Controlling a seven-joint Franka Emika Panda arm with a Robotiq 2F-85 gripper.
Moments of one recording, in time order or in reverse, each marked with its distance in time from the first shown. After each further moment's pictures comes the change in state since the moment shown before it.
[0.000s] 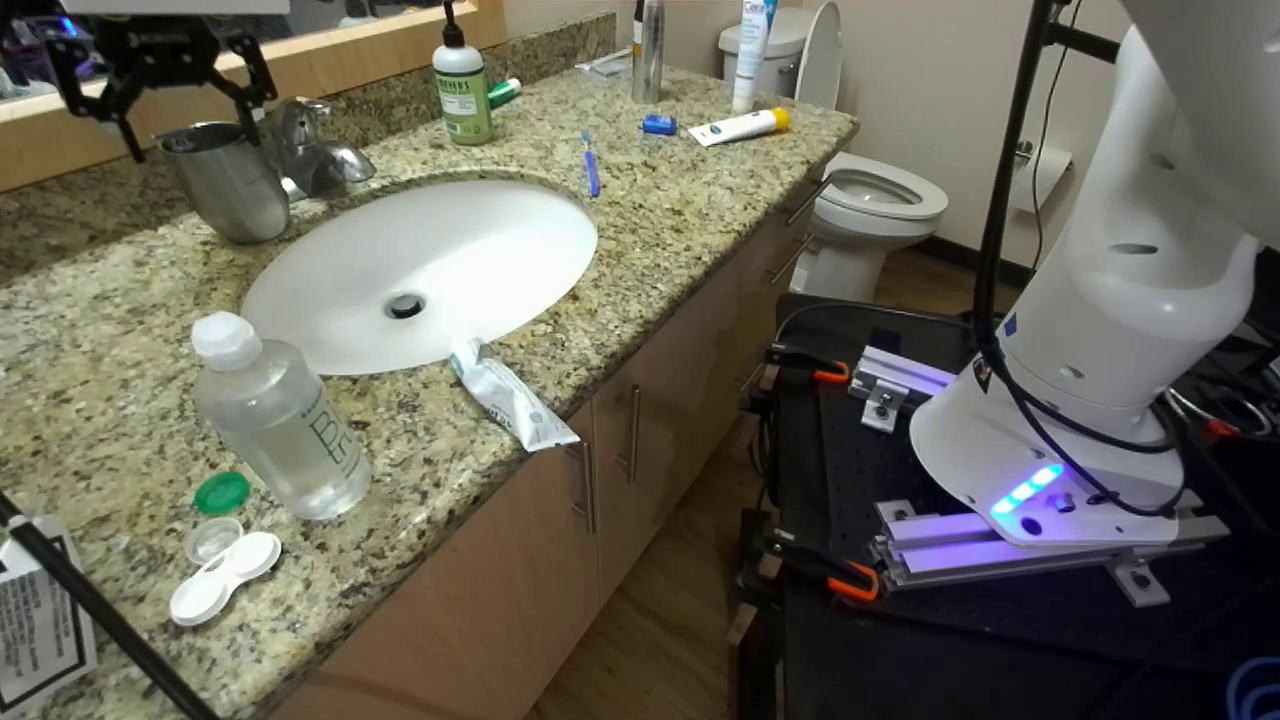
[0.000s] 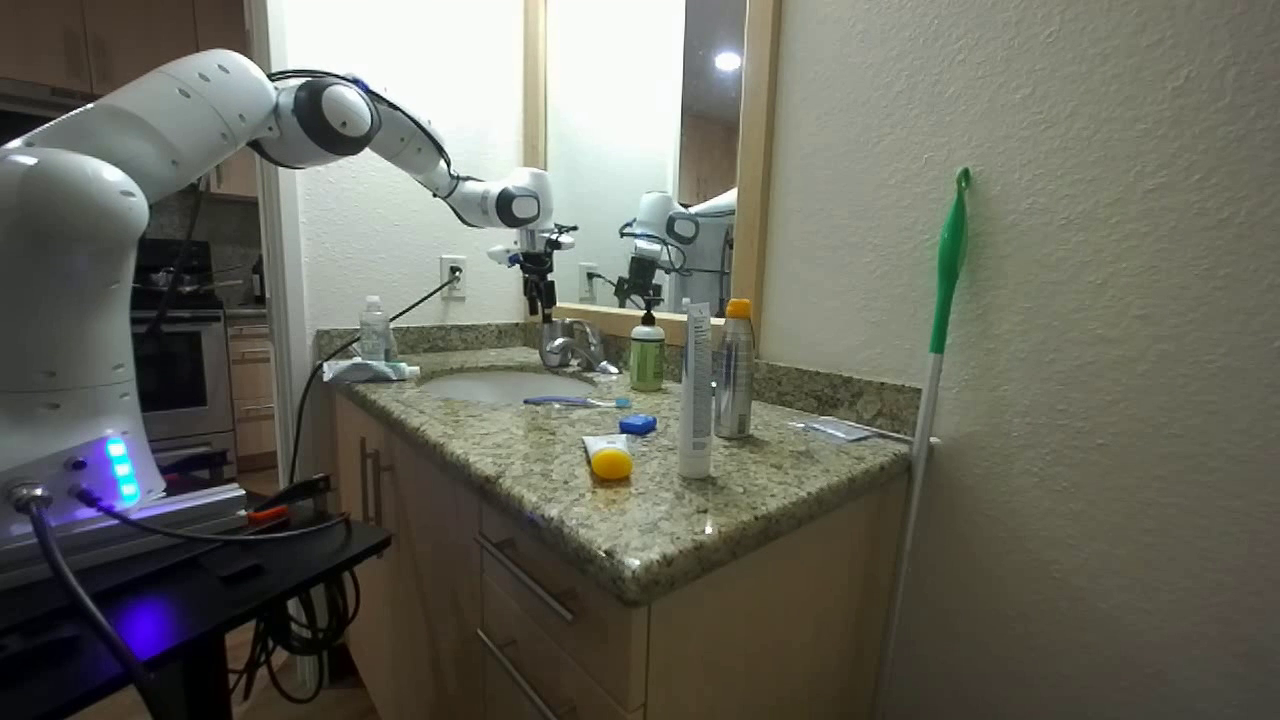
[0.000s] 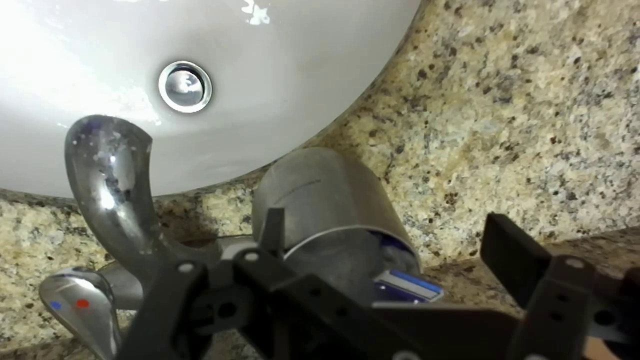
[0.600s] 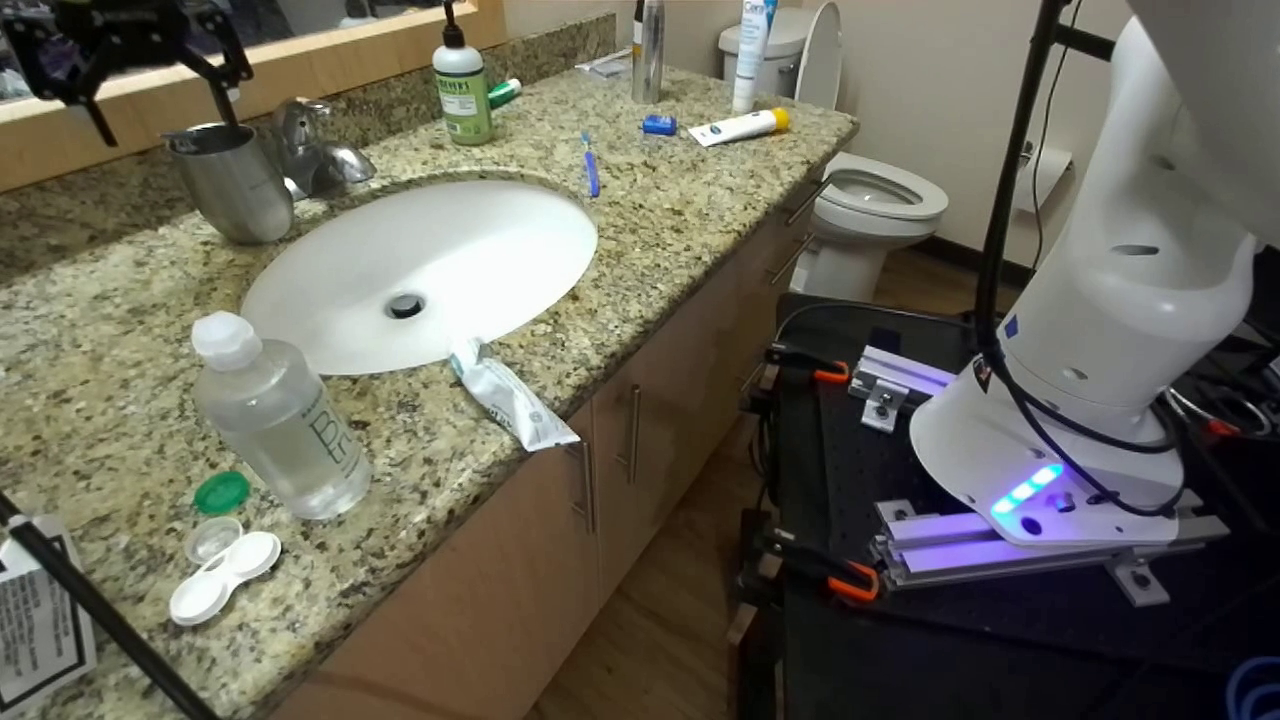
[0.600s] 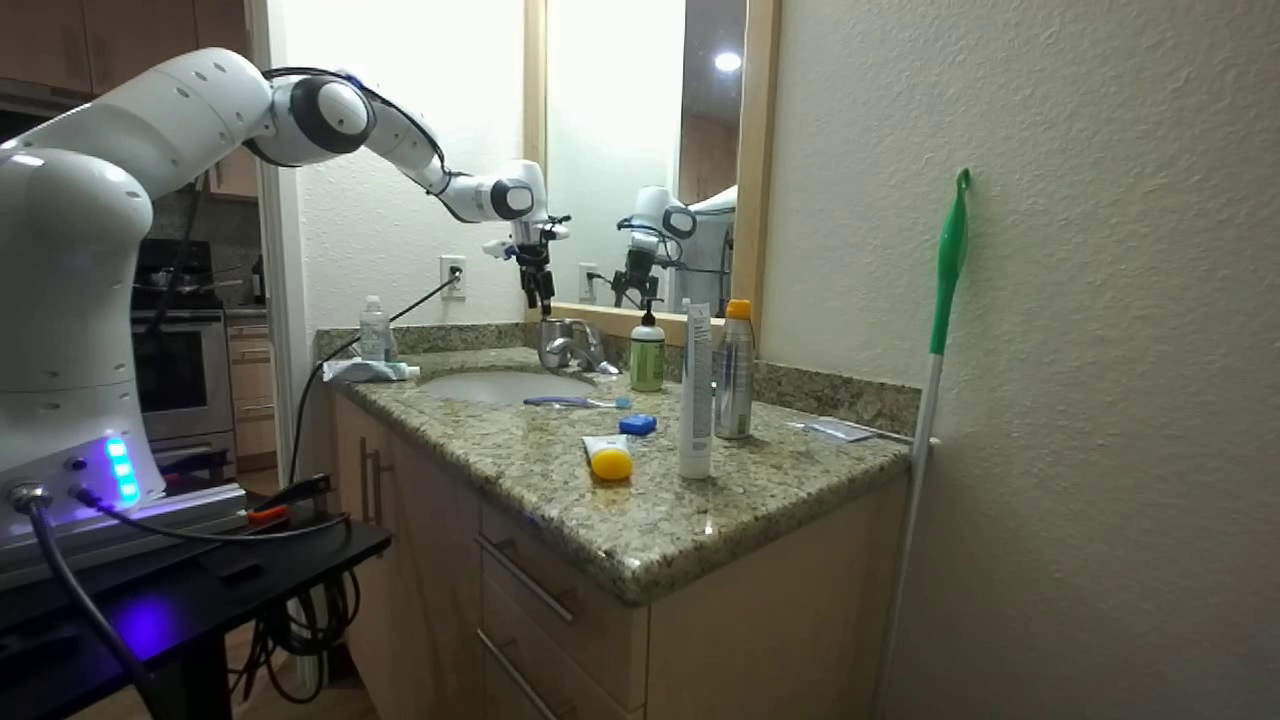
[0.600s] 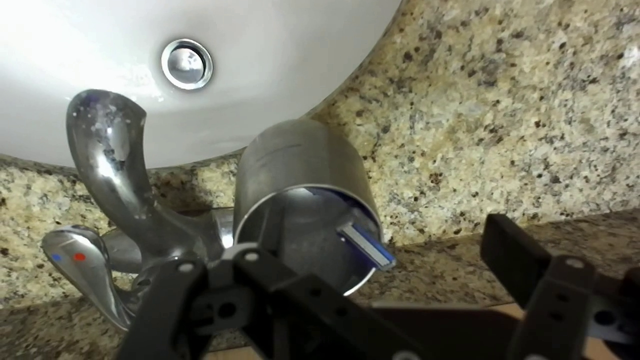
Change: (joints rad) arm 0.036 -0.010 -0.019 0.020 -0.053 0.001 0.041
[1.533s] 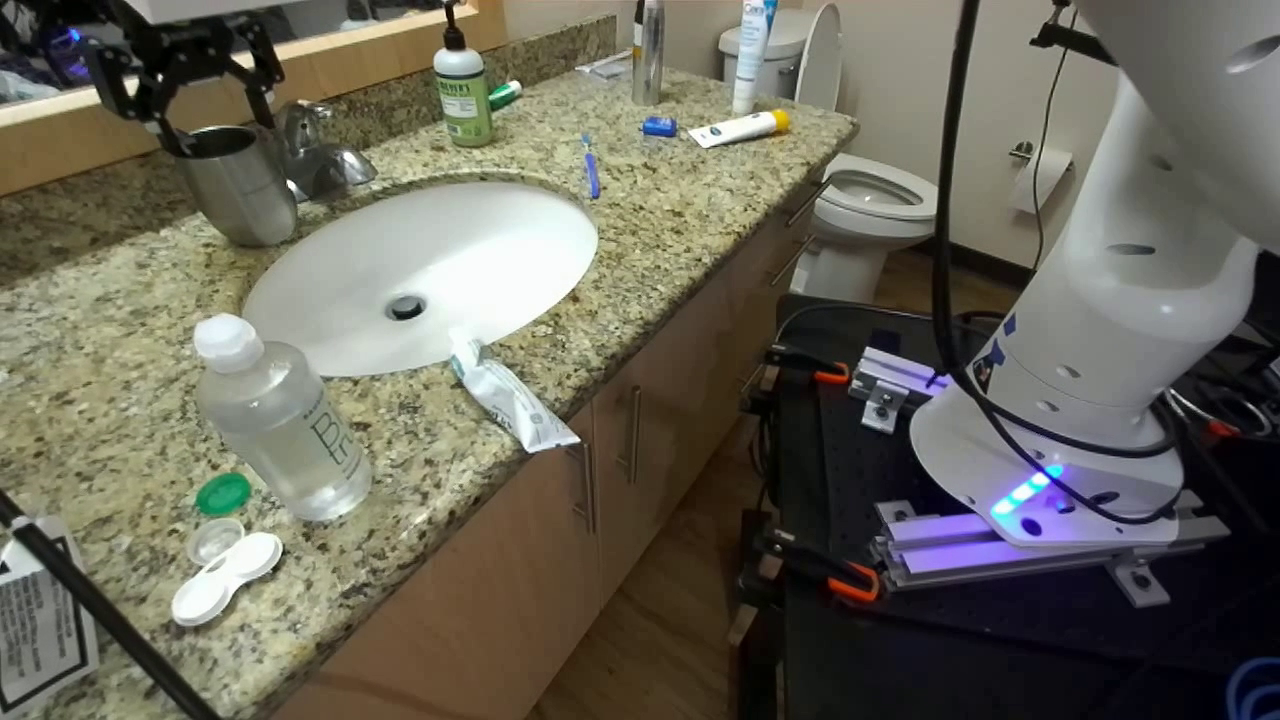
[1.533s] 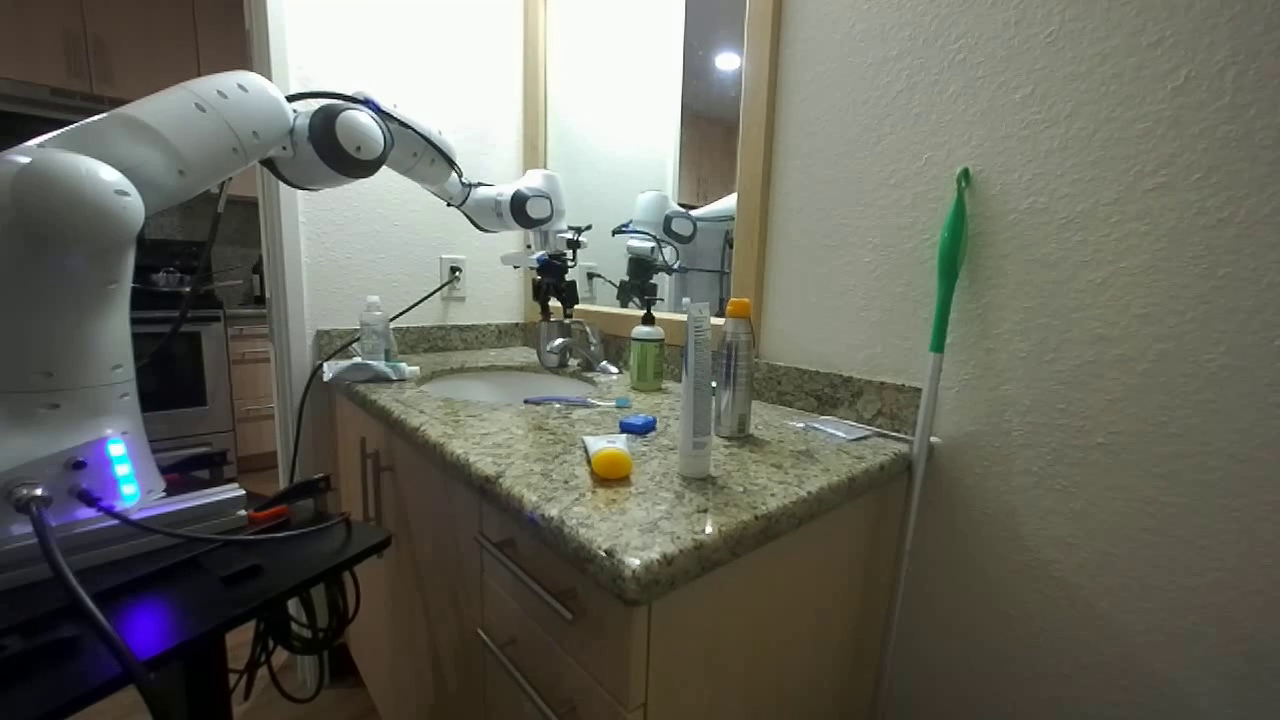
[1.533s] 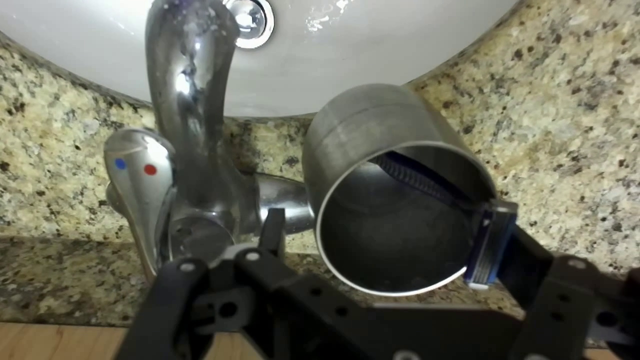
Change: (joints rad) arm -0.074 0.116 0.014 0.158 -0.014 -0.078 -0.276
